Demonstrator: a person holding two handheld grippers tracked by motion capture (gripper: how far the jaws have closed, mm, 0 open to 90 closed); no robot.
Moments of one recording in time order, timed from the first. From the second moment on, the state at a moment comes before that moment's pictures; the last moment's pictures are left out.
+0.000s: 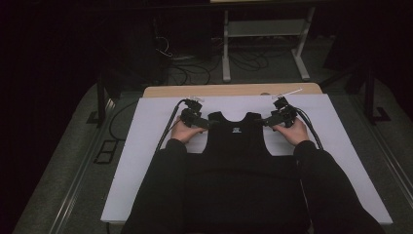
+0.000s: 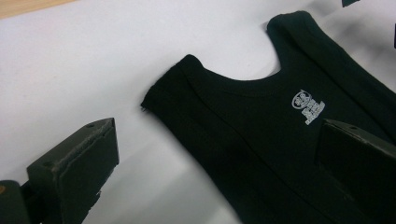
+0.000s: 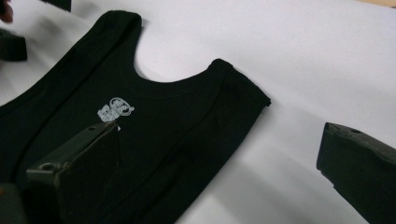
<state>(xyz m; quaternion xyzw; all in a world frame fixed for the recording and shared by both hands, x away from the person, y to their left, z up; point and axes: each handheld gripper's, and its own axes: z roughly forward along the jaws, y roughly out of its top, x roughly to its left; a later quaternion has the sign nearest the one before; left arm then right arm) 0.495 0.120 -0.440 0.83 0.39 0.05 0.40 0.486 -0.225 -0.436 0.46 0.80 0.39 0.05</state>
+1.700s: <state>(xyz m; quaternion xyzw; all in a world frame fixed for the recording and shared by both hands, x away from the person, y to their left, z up) 0.480 0.100 -0.445 0.84 0.39 0.10 0.37 0.474 -0.205 -0.436 0.45 0.81 0.38 0.07</state>
